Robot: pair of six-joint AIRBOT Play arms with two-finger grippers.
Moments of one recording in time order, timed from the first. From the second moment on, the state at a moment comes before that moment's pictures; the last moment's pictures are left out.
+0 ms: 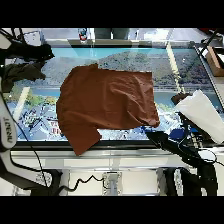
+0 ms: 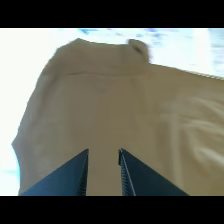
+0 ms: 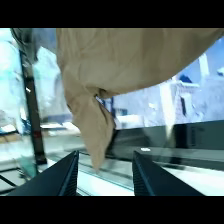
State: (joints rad) left arm 0.09 -1.68 2.01 1.25 -1.18 -1.52; right arm -0.40 -0.35 0.04 -0.33 1.24 1.24
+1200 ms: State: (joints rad) left arm 0.07 -1.94 2.08 1.14 -1.21 -1.57; right arm -0.07 -0.35 0.00 -0.26 0.90 1.39
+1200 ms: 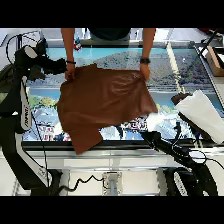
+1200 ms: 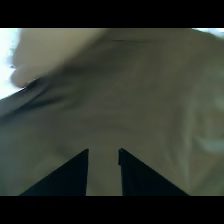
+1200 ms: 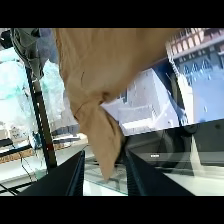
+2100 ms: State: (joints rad) left arm 0.44 -1.66 2.04 0.86 -1.66 -1.46; right arm -0.07 -0.35 0.23 -0.57 0.72 1.35
